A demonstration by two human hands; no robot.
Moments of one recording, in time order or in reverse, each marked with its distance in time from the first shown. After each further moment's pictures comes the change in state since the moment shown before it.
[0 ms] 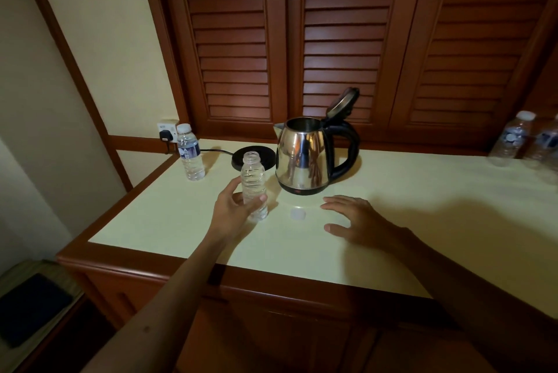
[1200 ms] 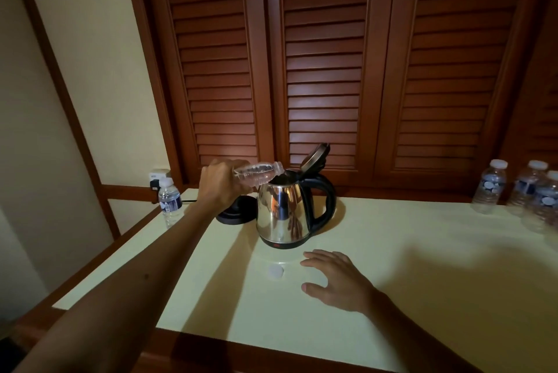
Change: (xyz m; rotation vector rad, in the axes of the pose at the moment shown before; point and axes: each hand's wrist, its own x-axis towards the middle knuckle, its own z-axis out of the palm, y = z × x) left_hand 0.098 0.125 0.015 0.829 0.205 0.533; right_hand 0.001 0.008 0.004 0.017 0.008 -0.033
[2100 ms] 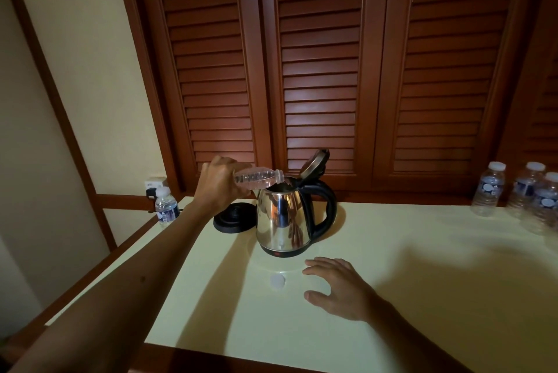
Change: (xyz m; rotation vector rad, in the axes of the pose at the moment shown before) left_hand 0.019 -0.019 0.004 0.152 -0.022 0.176; right_hand 0.000 -0.003 -0.003 0.004 0.013 0.009
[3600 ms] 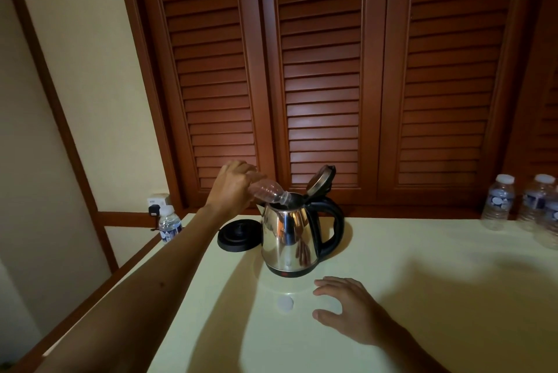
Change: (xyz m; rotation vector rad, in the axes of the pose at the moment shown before) left_hand 0.031 0.000 0.003 0.187 -0.062 0.188; right_hand 0.001 -0.001 0.002 0.094 0.116 0.023
